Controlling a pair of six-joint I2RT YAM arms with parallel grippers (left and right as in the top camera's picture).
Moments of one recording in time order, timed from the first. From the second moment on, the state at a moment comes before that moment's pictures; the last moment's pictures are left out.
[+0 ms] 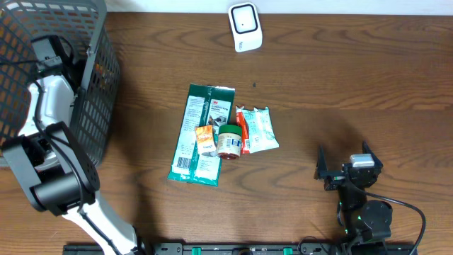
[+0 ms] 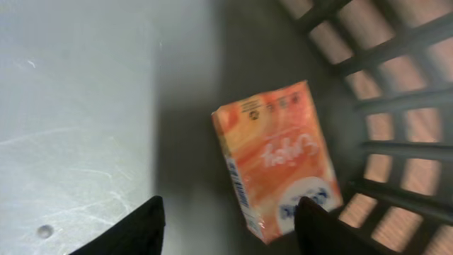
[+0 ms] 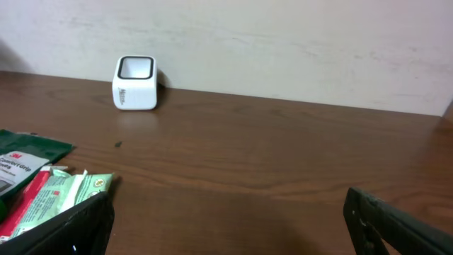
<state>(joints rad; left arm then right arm) 0.38 2.00 1.49 -0.51 0.09 -0.40 0.13 0.02 0.01 -0.06 0.07 -0.06</state>
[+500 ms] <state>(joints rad) 0.44 2.09 1.49 -0.48 0.26 -0.43 0.13 0.02 0.01 -0.06 0.07 -0.06</state>
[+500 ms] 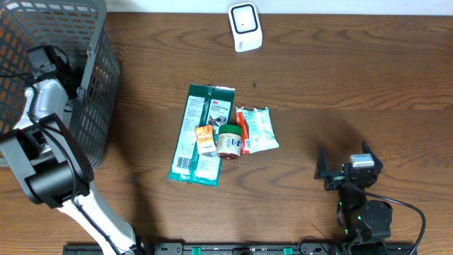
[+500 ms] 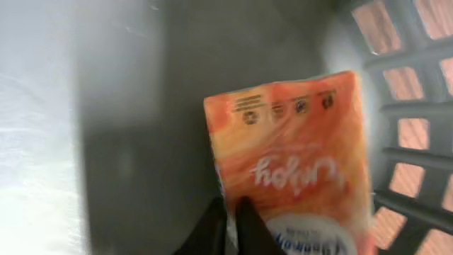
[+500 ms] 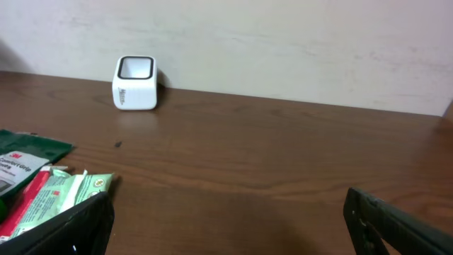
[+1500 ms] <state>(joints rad) 0.43 1.80 1.49 -0.53 0.25 -0.39 0.13 0.02 0.01 -0.06 0.07 -0.06</state>
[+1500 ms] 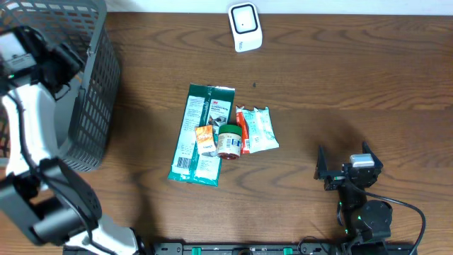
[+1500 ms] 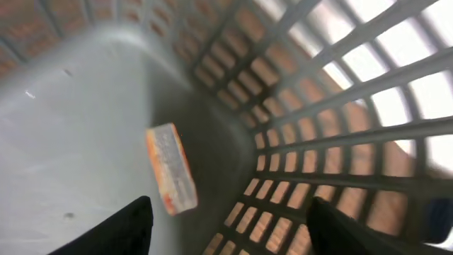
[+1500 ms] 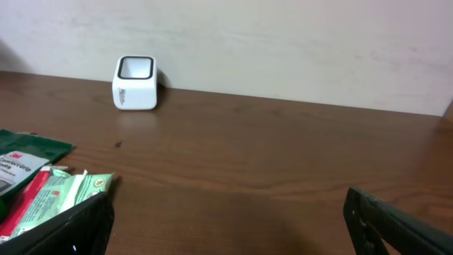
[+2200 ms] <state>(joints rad) 0.44 1.96 1.48 -0.49 0.22 -0.38 0.13 0.02 0.01 -0.06 0.07 -0.06</state>
